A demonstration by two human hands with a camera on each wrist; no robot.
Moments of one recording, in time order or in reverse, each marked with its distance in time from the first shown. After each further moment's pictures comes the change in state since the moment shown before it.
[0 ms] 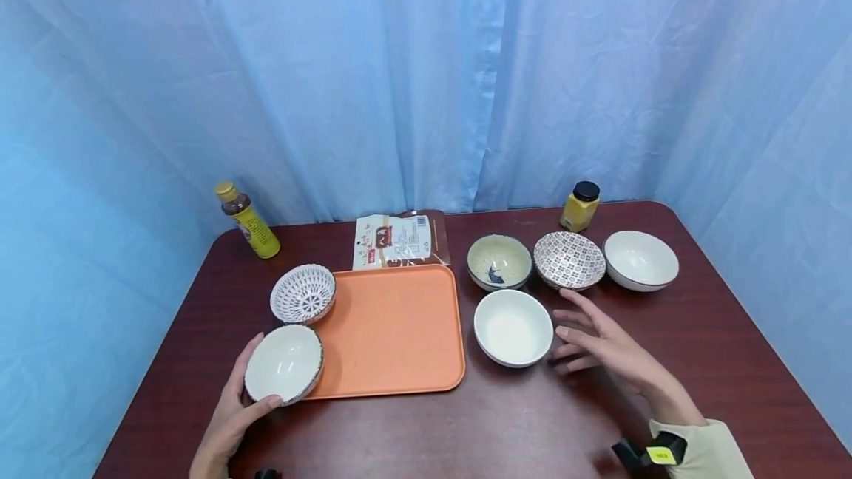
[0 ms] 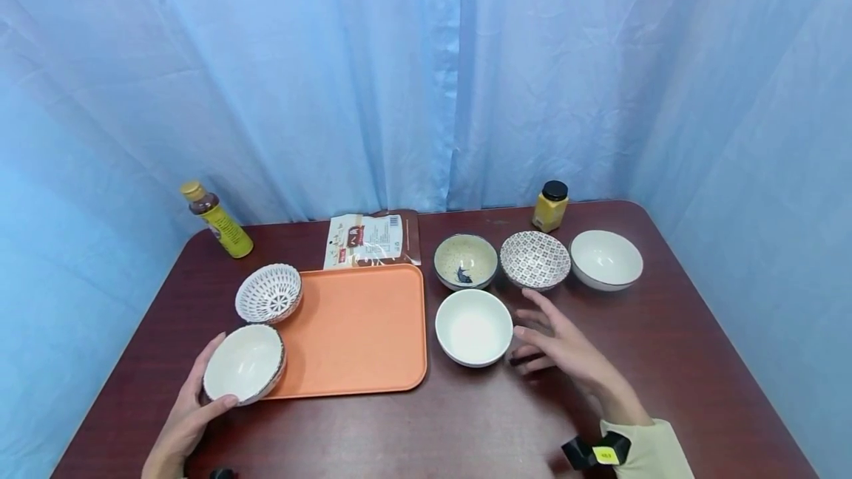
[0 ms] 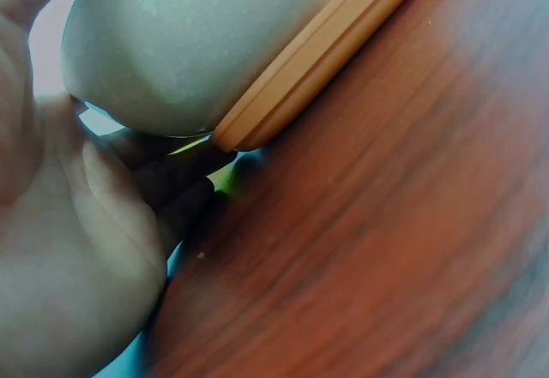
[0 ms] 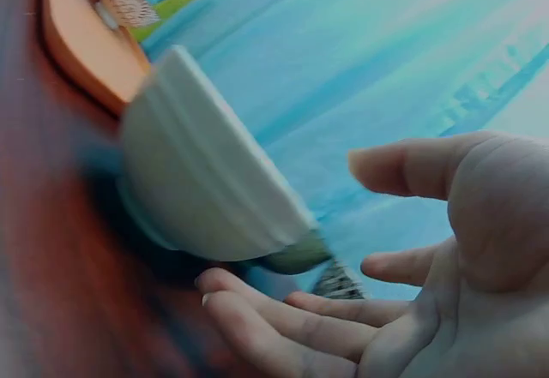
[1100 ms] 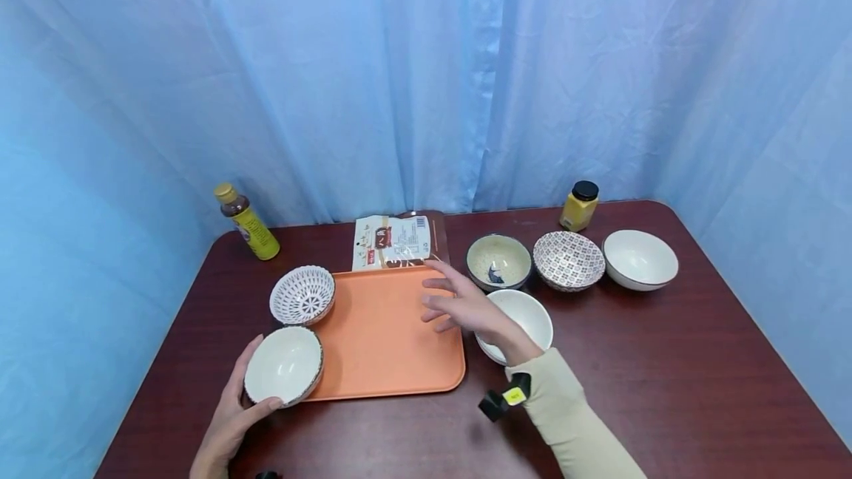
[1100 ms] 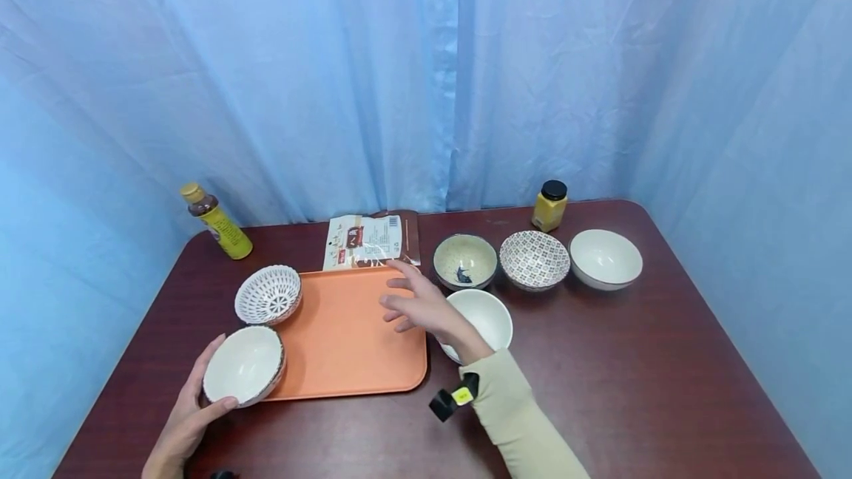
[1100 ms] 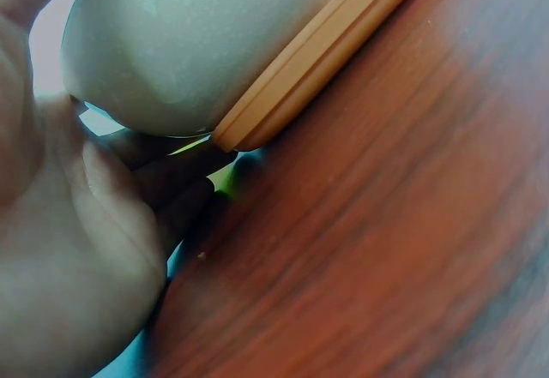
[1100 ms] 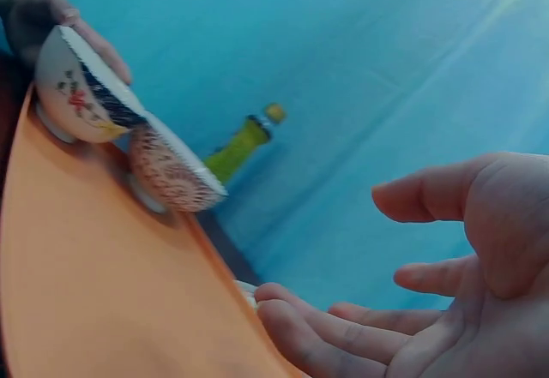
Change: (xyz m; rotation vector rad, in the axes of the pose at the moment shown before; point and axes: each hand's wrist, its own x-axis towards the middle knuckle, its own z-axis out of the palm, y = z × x) left_hand -0.002 0.001 0.000 0.026 -0.005 0.003; right_hand 0.107 -0.070 0.139 0.058 -0.133 -0.056
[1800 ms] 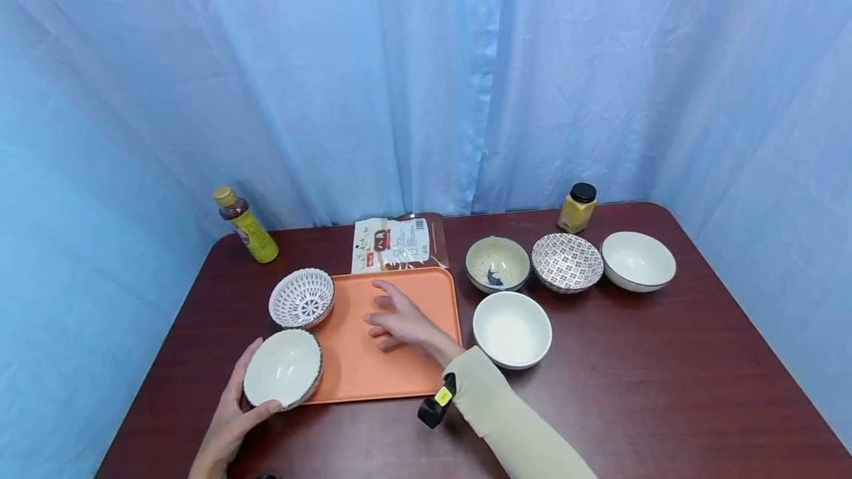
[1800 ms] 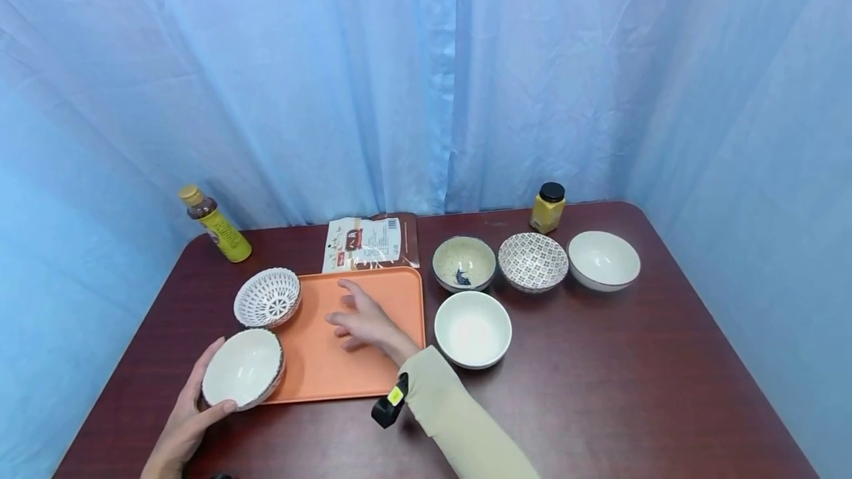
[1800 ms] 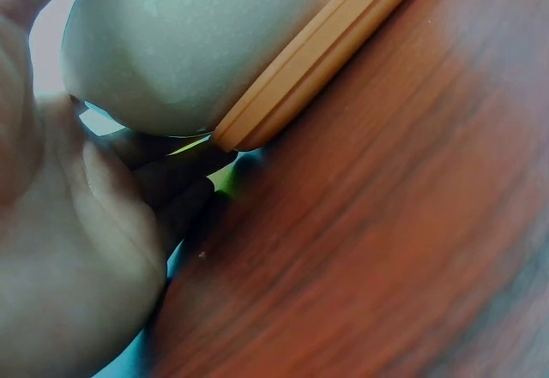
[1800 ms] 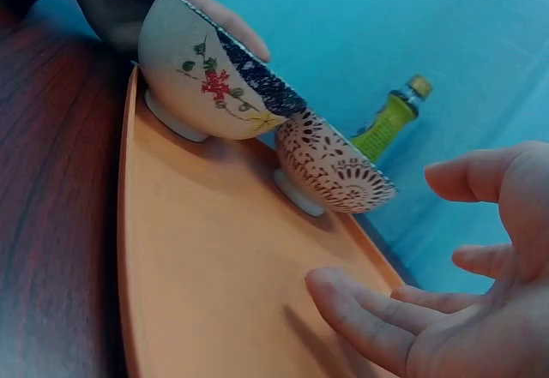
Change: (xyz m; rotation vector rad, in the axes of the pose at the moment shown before) left_hand 0.000 -0.002 -0.001 -0.002 -0.002 0.018; right_hand 0.064 0.035 0.076 0.109 -0.010 0.070
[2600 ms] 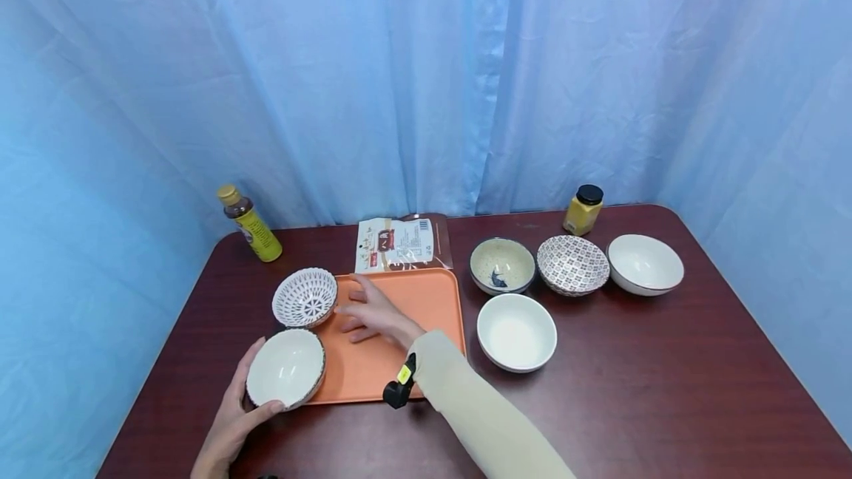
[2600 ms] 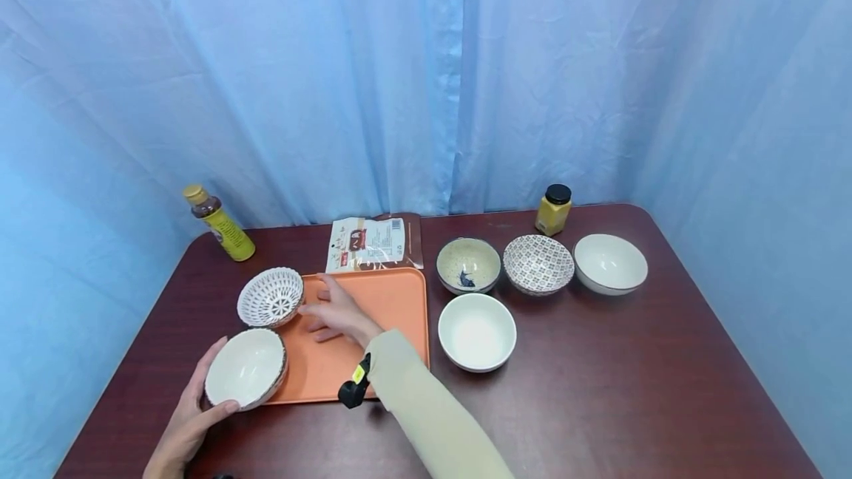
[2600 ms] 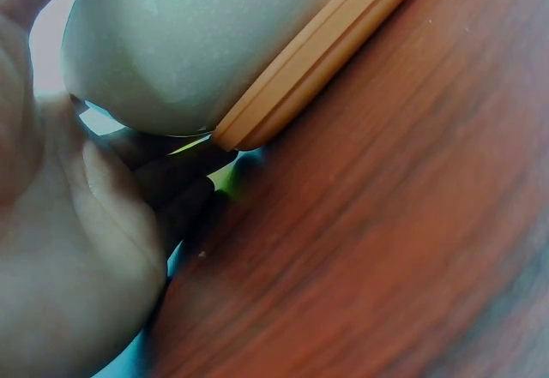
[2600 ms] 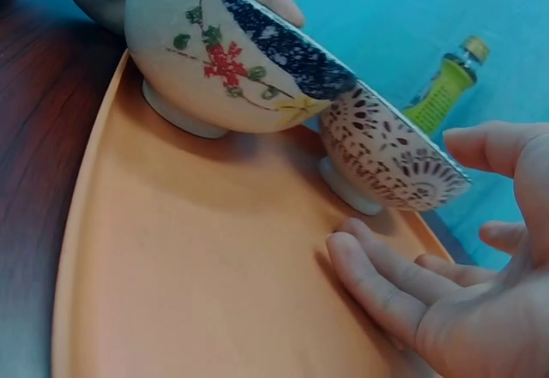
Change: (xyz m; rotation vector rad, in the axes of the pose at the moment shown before) left_hand 0.000 -0.001 0.000 -0.017 -0.005 0.012; right_hand 0.049 -0.002 0.034 0.066 -0.035 0.038
